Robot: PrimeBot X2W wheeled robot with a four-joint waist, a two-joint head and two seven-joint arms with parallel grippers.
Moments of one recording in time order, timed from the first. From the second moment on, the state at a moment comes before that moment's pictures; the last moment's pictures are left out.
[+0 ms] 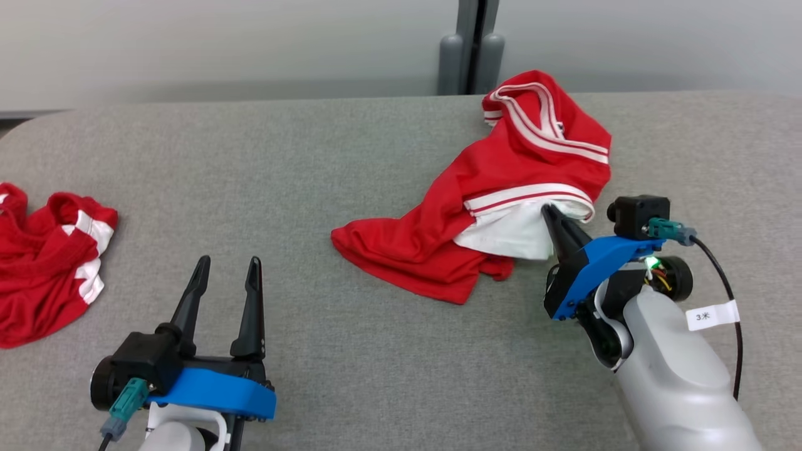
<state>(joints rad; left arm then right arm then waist) -0.14 0.26 -0.32 0.16 -0.45 0.03 -0.26 -0.64 -0.05 0.16 0.84 0.35 0.13 -0.04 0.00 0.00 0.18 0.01</state>
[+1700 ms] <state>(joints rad) -0.08 0.27 -0.31 0.13 -0.46 0.06 -0.26 -0.18 -0.05 -0.14 0.12 0.07 0.13 0.03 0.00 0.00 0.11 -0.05</state>
